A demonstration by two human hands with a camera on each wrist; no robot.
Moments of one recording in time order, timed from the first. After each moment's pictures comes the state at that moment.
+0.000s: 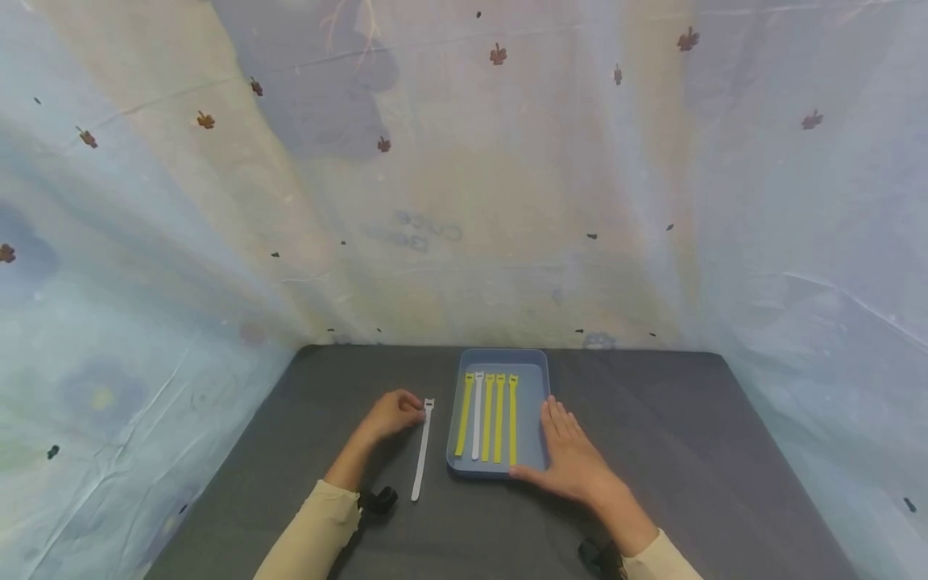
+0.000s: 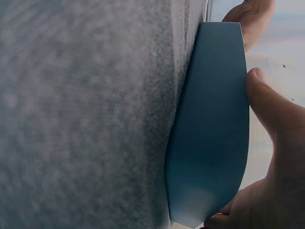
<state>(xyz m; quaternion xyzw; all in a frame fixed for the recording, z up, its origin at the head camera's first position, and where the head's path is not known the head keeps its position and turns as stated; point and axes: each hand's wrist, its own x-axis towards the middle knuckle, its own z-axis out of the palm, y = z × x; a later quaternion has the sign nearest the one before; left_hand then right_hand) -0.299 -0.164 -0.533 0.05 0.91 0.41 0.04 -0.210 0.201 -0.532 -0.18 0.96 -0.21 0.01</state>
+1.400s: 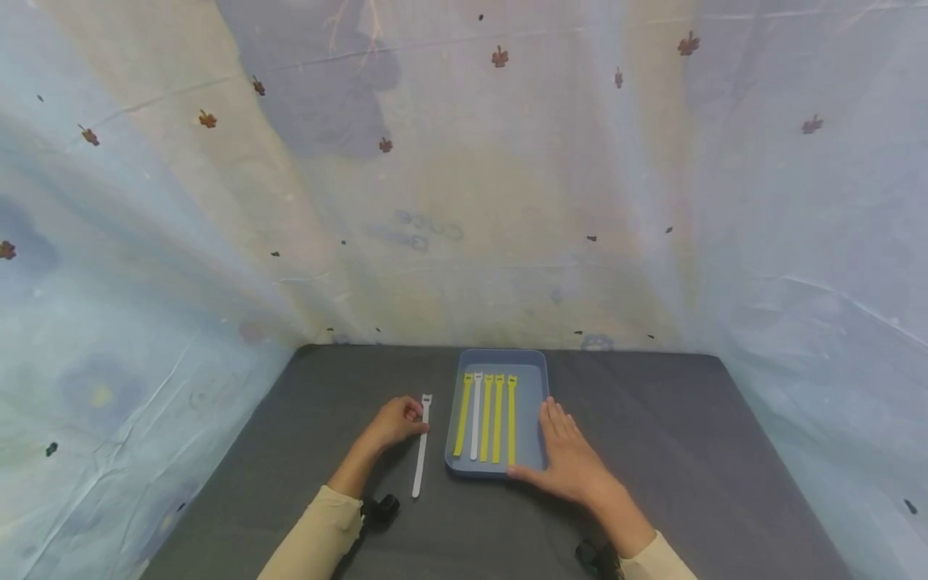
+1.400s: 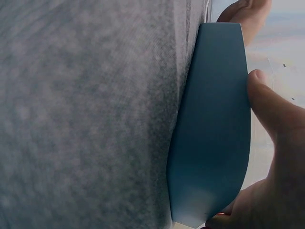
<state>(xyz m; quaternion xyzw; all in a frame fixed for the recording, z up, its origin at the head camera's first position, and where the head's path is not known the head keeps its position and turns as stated) -0.292 -0.154 -0.542 0.06 0.92 0.39 0.04 -0.212 0.200 -0.537 -0.18 0.96 -0.22 0.01</state>
